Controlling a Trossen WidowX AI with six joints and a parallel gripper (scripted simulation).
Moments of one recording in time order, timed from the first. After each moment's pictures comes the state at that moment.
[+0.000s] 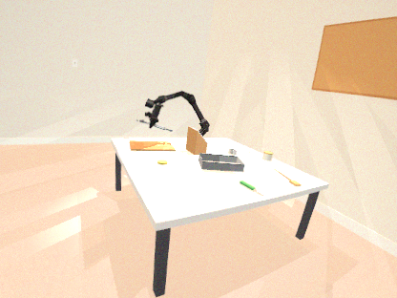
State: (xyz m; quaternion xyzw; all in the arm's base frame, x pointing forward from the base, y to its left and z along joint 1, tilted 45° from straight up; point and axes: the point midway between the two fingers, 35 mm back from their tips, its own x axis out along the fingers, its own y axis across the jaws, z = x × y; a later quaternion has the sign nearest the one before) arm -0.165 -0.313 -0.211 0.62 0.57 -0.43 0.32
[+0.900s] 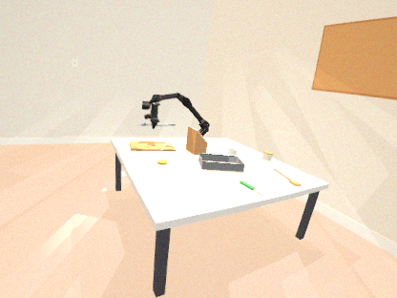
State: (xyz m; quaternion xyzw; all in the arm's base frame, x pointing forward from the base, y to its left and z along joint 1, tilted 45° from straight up) arm -0.162 -0.298 -0.200 0.66 0.63 -0.34 0.23
